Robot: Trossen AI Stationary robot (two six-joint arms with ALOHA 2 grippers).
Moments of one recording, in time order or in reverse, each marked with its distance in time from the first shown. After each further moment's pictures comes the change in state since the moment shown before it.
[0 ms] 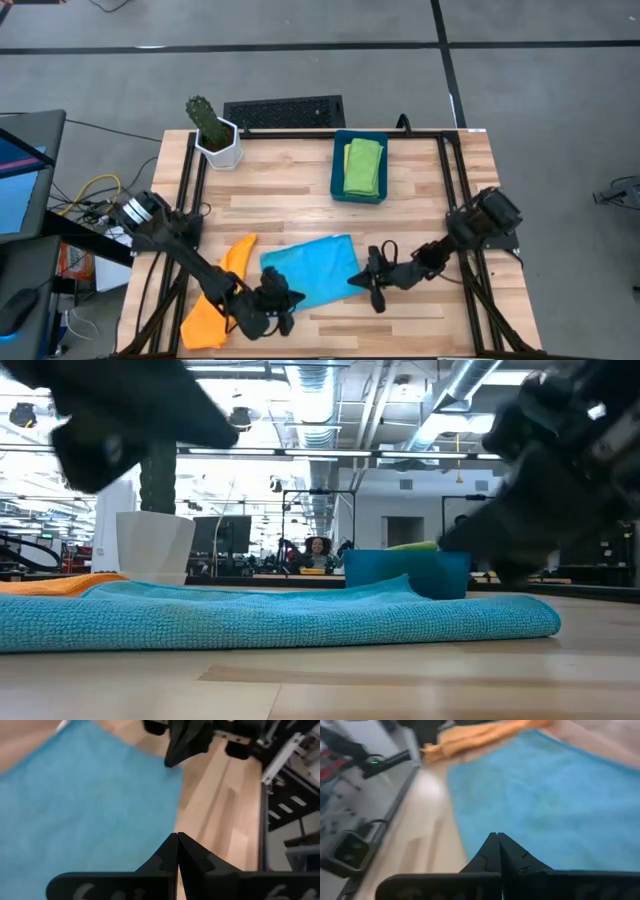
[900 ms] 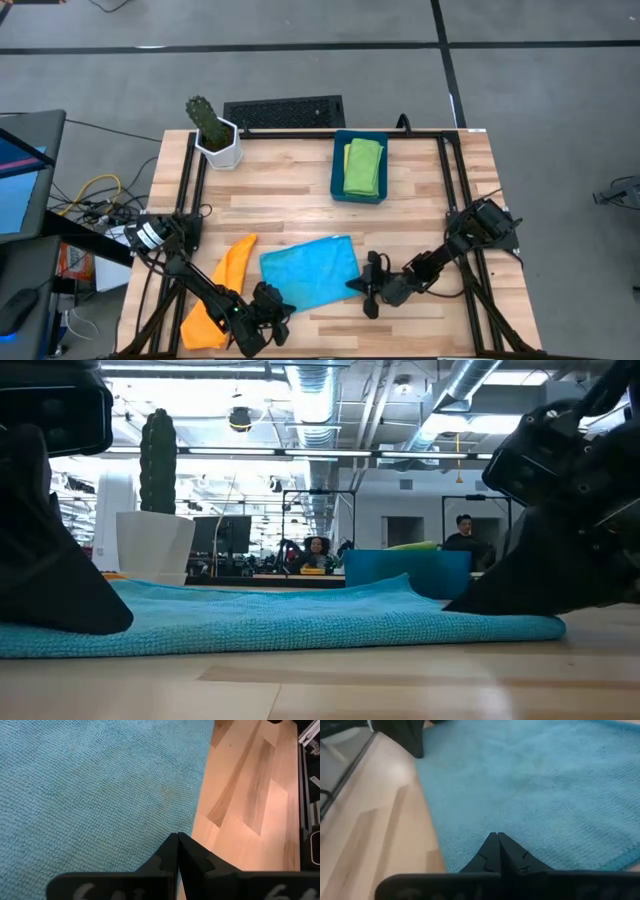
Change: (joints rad) left arm -0.109 0.208 0.000 0.008 0.007 -0.253; right arm 0.053 0.115 0.122 -0.274 0.098 0.056
